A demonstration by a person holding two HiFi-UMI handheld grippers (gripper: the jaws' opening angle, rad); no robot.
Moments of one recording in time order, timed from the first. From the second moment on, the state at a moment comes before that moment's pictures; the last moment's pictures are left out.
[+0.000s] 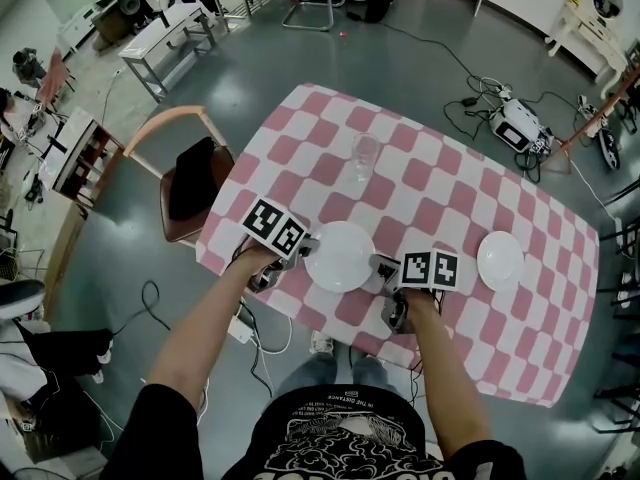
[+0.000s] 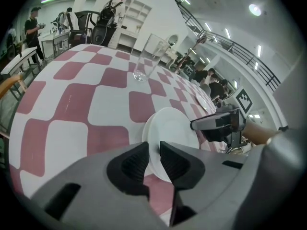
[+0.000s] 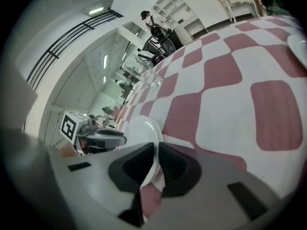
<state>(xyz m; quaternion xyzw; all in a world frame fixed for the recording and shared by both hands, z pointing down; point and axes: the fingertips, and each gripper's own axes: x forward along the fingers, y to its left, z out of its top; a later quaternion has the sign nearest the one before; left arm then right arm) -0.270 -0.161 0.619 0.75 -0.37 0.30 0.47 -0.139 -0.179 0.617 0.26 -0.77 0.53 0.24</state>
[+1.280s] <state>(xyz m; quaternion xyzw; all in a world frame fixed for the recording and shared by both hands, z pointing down) -0.267 -0.171 0.594 0.76 -0.40 0.32 0.40 -0.135 -0.192 0.588 0.27 -0.81 0.46 0.24</state>
